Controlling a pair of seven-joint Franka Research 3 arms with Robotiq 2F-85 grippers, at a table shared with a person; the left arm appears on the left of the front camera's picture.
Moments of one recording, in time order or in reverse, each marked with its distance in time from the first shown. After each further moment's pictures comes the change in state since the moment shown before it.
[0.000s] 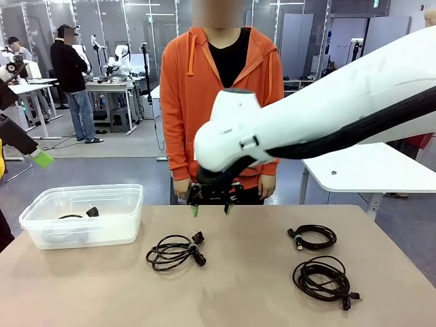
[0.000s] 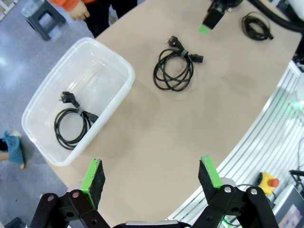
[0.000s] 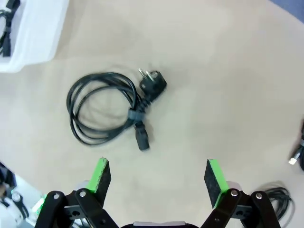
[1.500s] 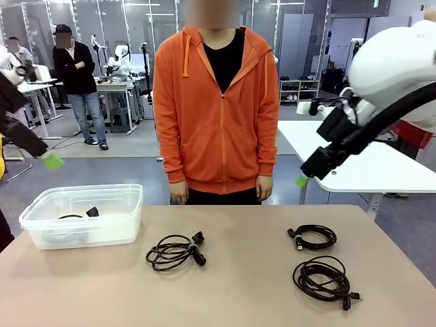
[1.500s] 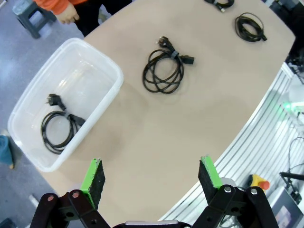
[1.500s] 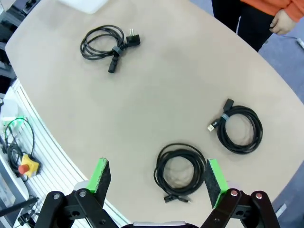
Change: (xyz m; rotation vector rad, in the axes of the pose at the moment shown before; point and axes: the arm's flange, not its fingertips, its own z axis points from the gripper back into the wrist) left arm 0.014 -0.004 -0.022 -0.062 0.020 0.030; right arm -0.146 -0.188 0.175 0.132 -0.242 0.412
